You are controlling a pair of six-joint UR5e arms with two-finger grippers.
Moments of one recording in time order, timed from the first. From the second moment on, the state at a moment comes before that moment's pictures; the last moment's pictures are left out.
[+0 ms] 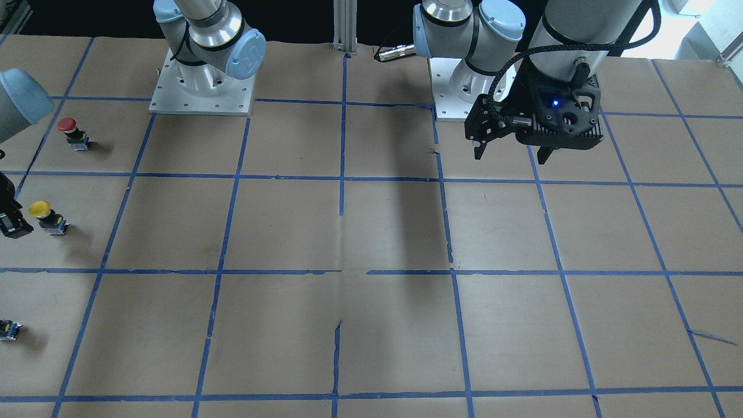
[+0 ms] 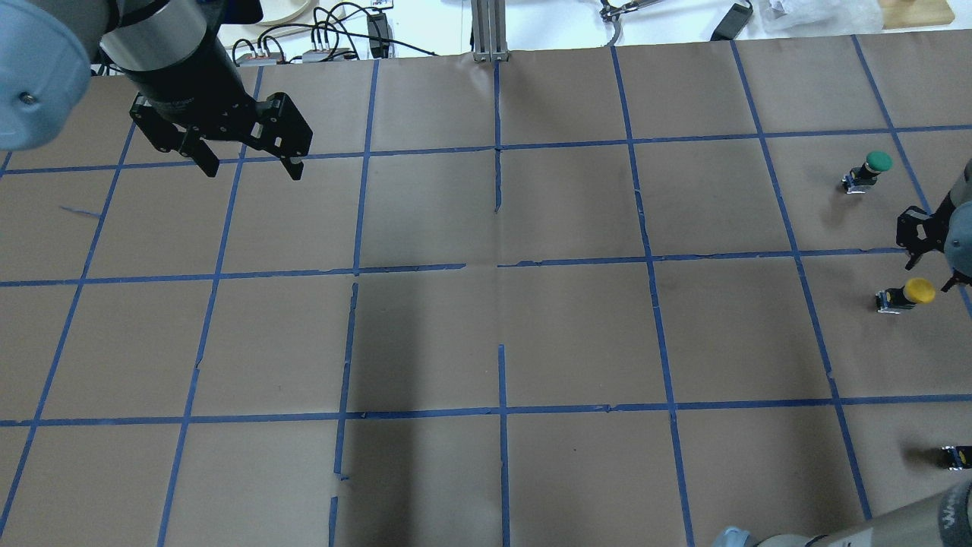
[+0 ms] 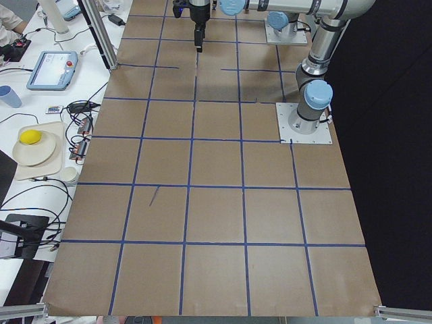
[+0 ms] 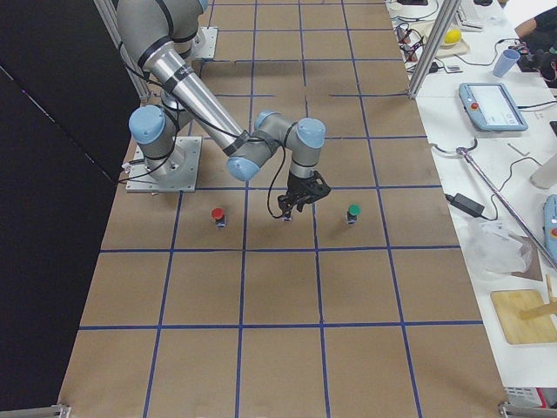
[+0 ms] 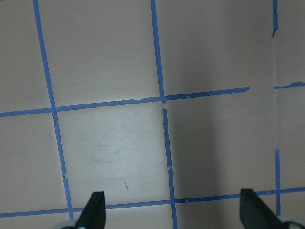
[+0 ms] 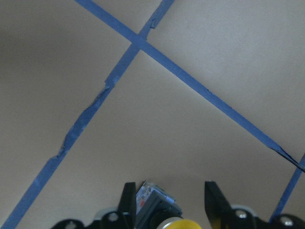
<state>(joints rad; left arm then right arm) -1.58 -1.61 -1.50 -1.60 1.59 0.08 0.97 -1.29 1.97 -2.31 -1.86 0.34</state>
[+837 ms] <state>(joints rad) -1.57 -1.61 -1.50 -1.60 1.59 0.08 1.00 -1.37 1.91 -2.22 -1.87 0.21</state>
